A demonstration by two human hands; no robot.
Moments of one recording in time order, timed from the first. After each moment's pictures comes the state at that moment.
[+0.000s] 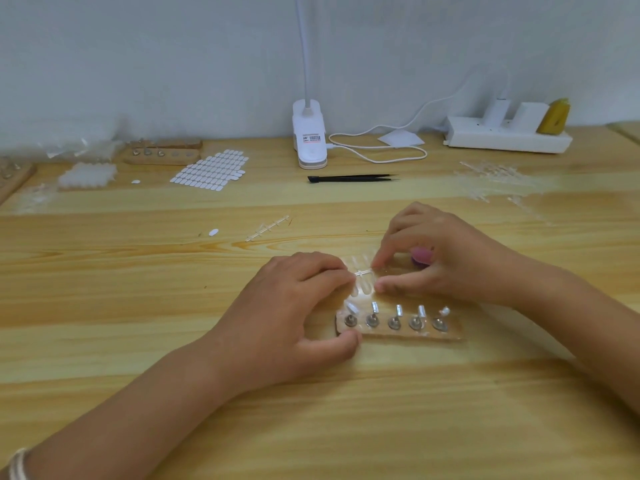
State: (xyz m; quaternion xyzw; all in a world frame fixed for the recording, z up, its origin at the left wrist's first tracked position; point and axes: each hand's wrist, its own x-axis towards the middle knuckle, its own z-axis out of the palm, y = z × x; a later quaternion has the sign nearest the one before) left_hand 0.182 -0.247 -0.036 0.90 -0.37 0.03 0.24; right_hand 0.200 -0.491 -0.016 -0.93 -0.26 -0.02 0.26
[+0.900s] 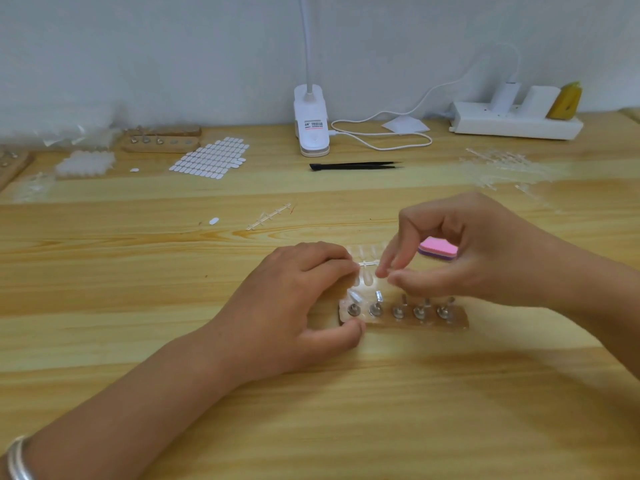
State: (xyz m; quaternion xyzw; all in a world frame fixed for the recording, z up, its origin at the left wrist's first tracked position) left_hand 0.180 -0.248 -0.033 0.90 -0.37 0.02 0.23; right_hand 0.173 -0.480 0.012 -0.87 -0.27 0.03 0.42
